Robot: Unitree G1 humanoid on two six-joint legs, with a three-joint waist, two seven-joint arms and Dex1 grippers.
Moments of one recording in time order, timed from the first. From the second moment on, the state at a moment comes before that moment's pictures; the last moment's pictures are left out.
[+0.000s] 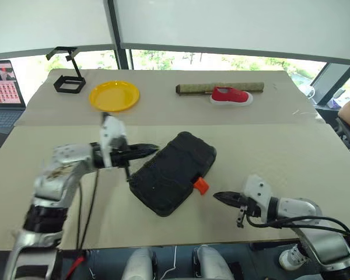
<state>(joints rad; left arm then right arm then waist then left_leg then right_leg) -0.51 0.61 -0.10 -0.07 -0.47 0.40 -1.13 0.07 -0.71 0.07 -0.48 0.25 0.38 0.86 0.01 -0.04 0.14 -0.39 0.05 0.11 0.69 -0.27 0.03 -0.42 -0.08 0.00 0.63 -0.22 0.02</state>
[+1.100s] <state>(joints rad) -0.55 0.55 -0.32 -0.03 -0.26 0.42 -1.11 0.00 -0.76 0.07 -0.64 0.36 0.61 0.83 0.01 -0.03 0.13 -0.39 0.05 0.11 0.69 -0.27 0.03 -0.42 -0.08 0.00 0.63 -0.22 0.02</state>
